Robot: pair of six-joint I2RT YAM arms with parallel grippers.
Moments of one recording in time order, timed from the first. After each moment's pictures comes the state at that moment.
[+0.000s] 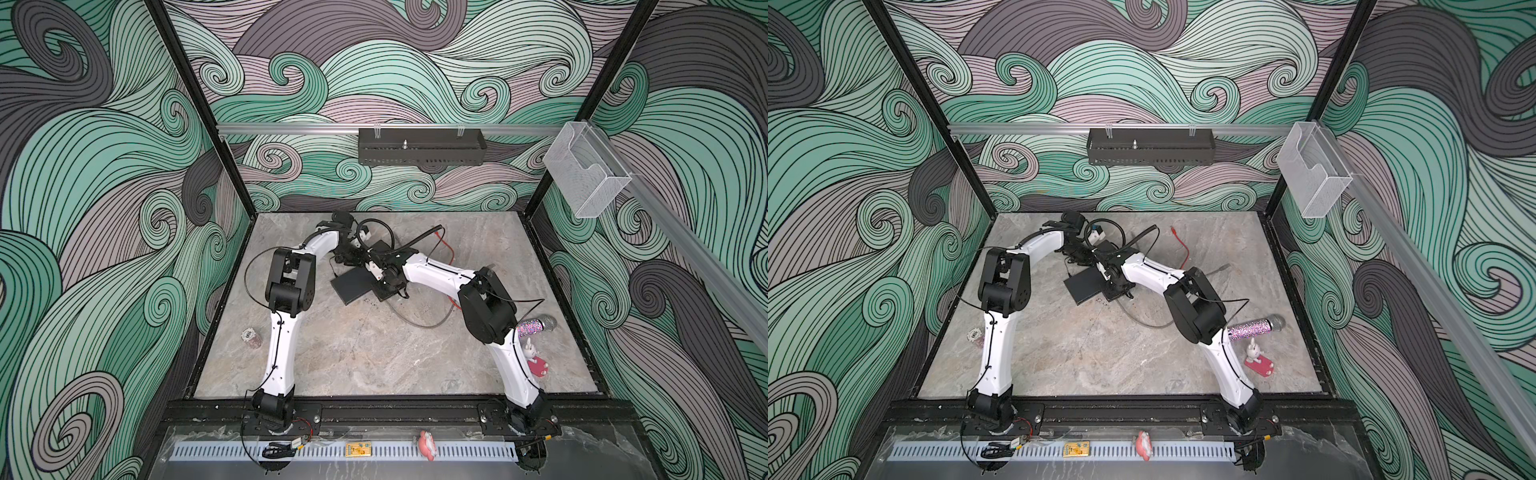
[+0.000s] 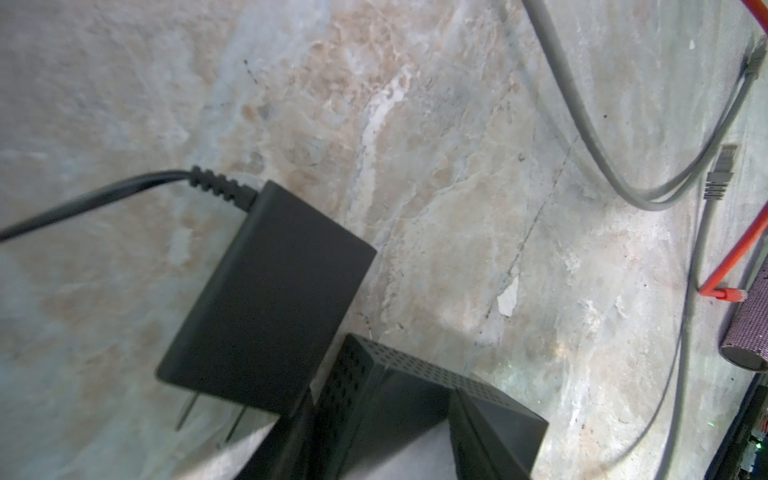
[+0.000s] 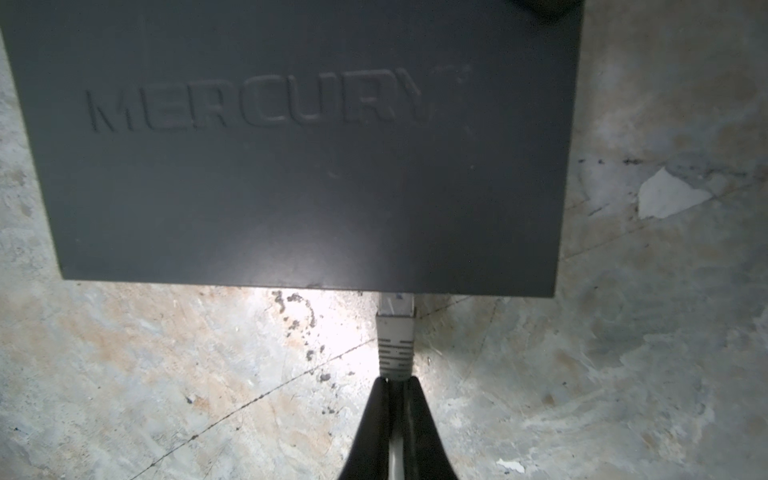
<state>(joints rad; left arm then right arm) -0.26 2.34 1.87 -0.84 0.48 0.07 0.76 2.25 1.79 -0.81 -0.08 0.15</state>
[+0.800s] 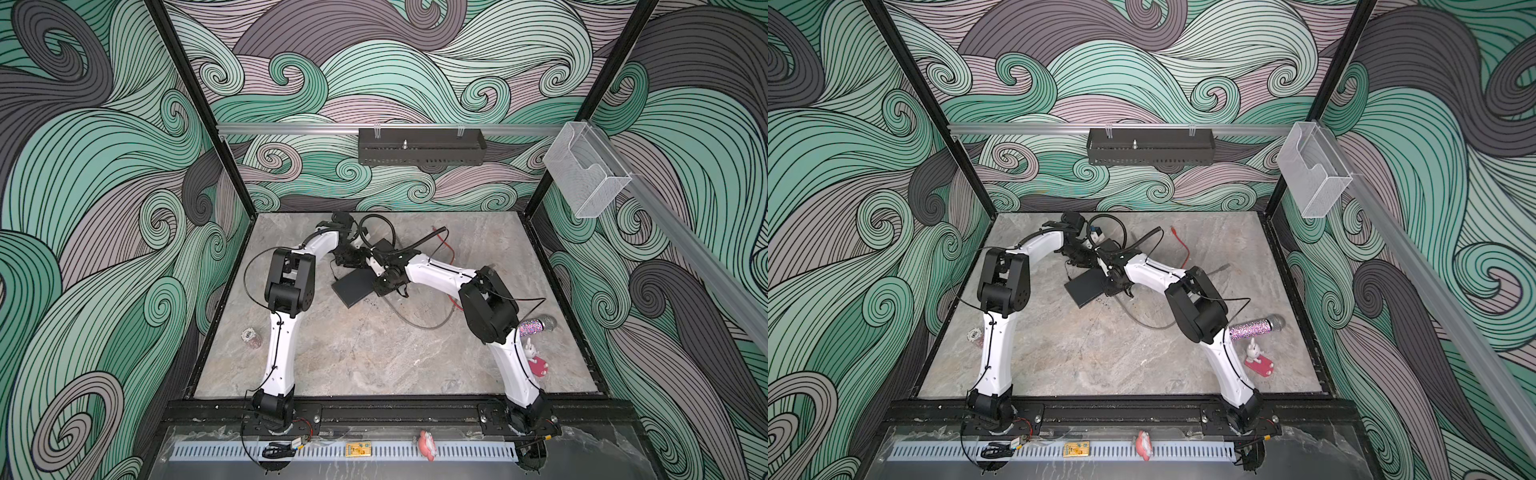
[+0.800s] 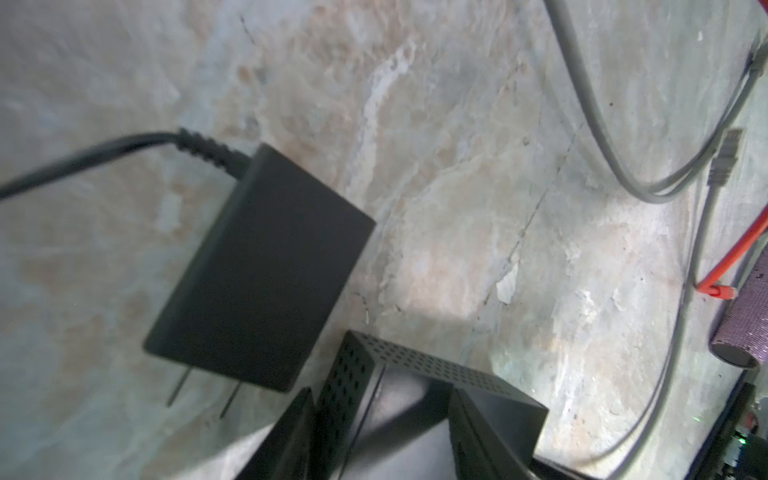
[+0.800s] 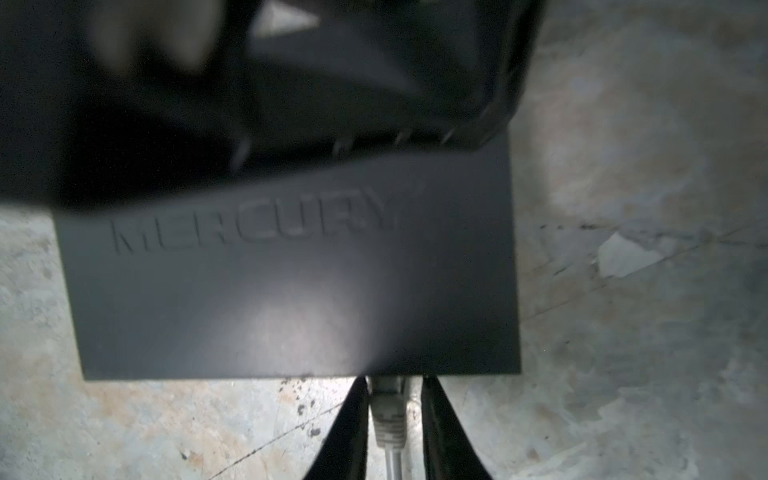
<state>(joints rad) -0.26 2.33 1.86 -0.87 0.48 0.04 0.75 2.22 1.72 -0.65 -0.08 0.16</state>
